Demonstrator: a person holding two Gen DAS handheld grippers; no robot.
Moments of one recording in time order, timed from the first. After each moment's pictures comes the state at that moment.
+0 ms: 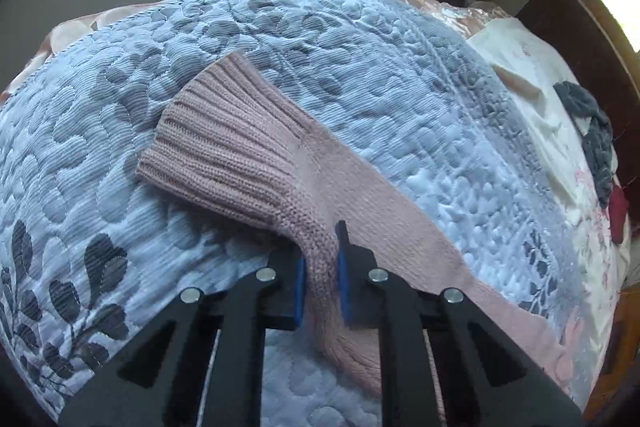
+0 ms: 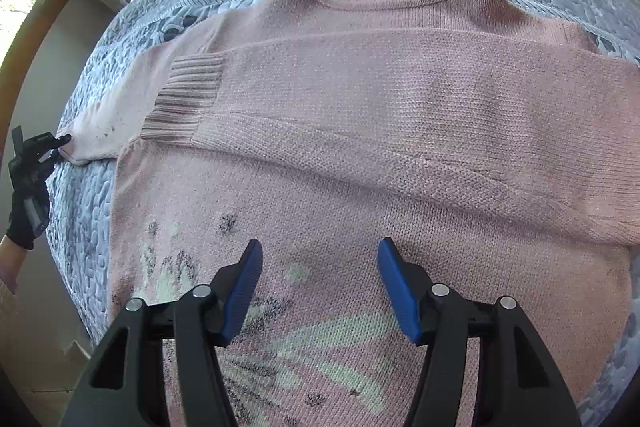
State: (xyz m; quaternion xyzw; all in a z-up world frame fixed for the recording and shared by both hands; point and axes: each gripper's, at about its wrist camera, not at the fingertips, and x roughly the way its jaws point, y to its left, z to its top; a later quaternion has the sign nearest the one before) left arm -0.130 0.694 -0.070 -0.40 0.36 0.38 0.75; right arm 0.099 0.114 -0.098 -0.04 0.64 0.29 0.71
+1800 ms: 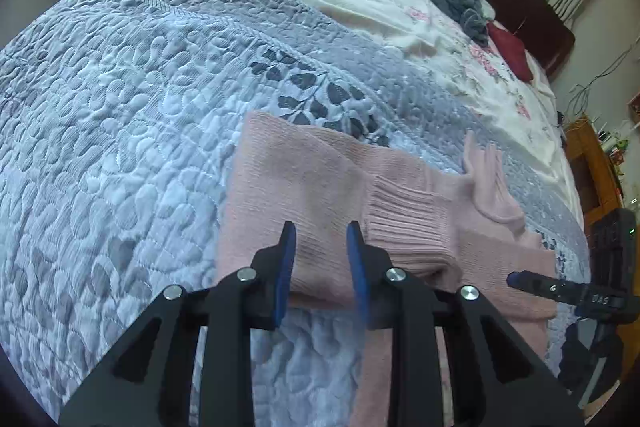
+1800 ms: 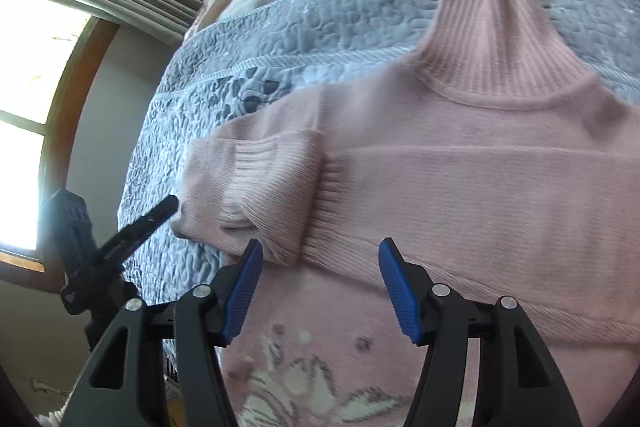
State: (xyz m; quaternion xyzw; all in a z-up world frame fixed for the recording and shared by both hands) left arm -0.014 0.468 -0.055 -0.29 0.45 0.14 0.83; right arm 0.161 0.203 -0.061 0.07 0.63 0.39 0.67
